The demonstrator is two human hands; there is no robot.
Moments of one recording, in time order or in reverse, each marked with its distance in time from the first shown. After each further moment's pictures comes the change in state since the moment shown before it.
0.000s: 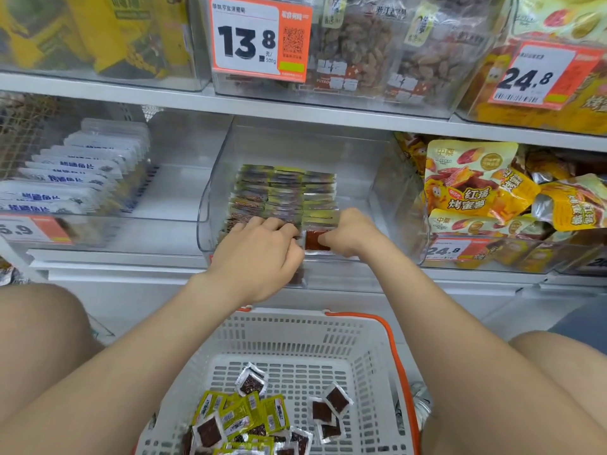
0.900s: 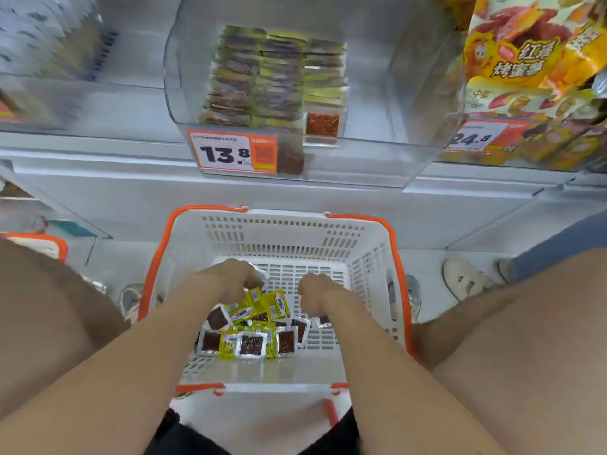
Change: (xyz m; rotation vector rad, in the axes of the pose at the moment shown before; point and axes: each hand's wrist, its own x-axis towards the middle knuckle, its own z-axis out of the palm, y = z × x) left_hand -0.108 -0.036 0.211 -0.149 -0.950 -0.110; right_hand -0.085 0.131 0.245 -0.303 -0.655 0.049
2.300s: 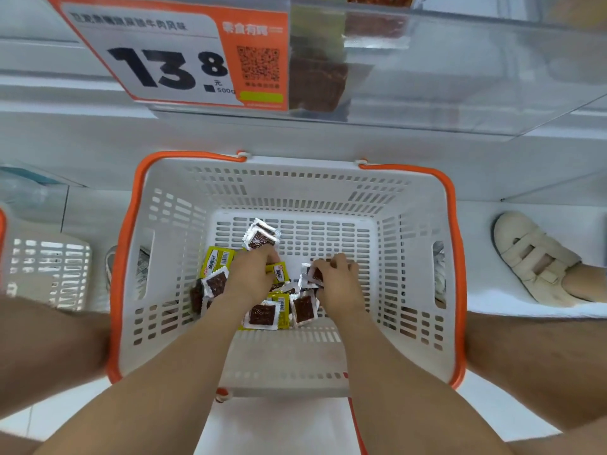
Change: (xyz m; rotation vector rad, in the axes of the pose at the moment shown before) left_hand 0.096 -0.001 0.132 -0.616 0.373 -0.093; right_hand 0.102 0.054 0.137 0.061 0.351 -0.006
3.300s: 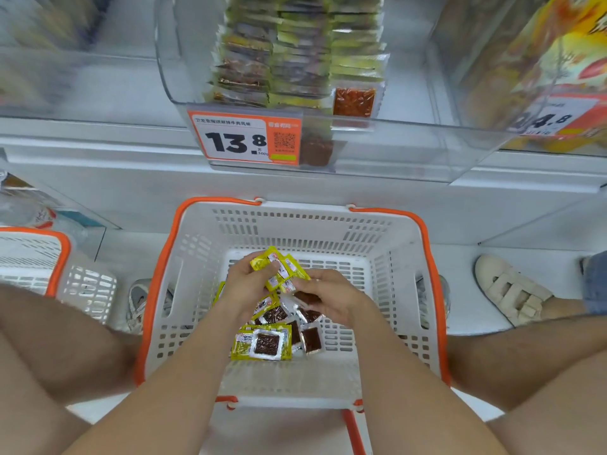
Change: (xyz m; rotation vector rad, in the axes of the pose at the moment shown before) left_hand -0.035 0.052 -0.065 -1.191 0.081 -0.201; right_hand -0.011 -0.049 -0.105 1.417 -0.459 0.161
